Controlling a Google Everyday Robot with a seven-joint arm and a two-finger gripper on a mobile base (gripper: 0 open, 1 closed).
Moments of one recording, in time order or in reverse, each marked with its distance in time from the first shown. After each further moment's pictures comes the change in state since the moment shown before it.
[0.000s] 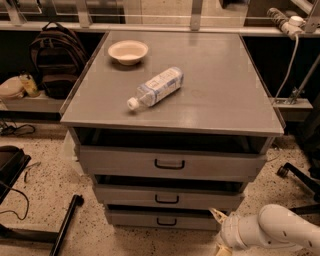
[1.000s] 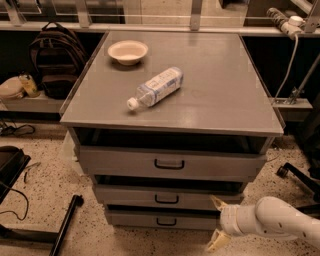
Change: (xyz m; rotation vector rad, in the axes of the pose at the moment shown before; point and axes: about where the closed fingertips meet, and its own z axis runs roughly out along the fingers) arm 0.002 -0.053 0.004 0.109 0.019 -0.093
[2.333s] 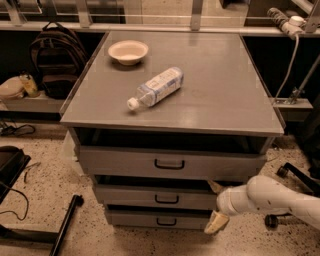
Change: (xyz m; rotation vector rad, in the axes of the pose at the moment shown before) arm -0.008 -0.057 0.003 0.015 0.067 -0.092
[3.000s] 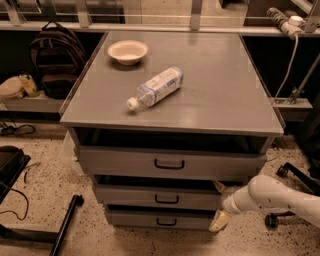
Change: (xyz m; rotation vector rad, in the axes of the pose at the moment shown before) arm 0.033 -0.014 0.016 0.000 0.032 0.033
